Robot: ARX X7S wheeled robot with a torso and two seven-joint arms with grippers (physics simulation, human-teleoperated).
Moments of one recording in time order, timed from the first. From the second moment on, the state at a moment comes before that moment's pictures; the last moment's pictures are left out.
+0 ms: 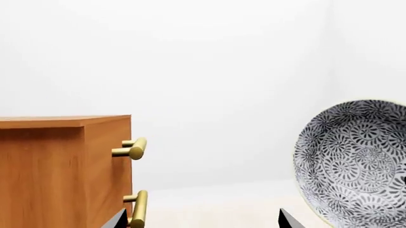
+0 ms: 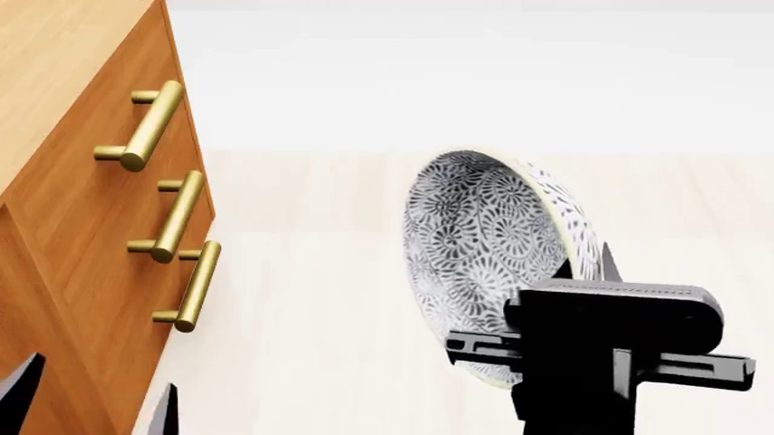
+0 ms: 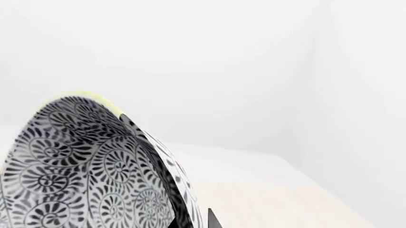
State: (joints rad) left arm 0.09 -0.48 0.40 0.51 -0.27 0.11 -0.35; right arm 0.52 0.55 -0.52 -0.47 0.55 0.66 0.90
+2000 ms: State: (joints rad) left arm -0.22 -0.39 0.54 0.45 -0.29 -0.24 -0.33; right arm 0.51 0.65 -0.63 -0.38 0.63 0.33 0.36
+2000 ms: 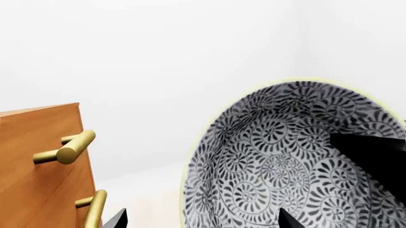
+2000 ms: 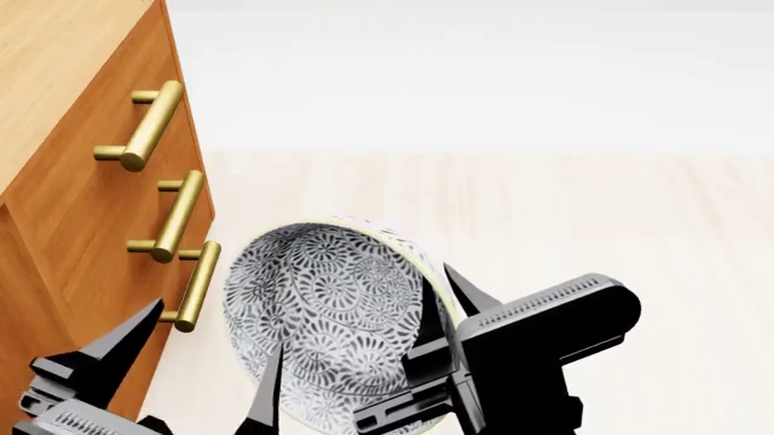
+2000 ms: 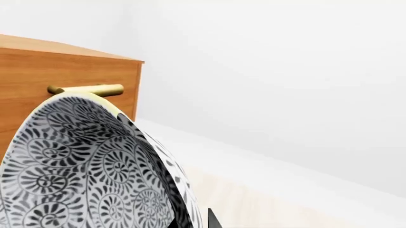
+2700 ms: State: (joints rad) left arm -0.35 -0.33 0.51 0.17 -0.40 -0.22 -0.21; right arm 0.50 0.66 -0.63 -0.38 0.62 0.32 0.36
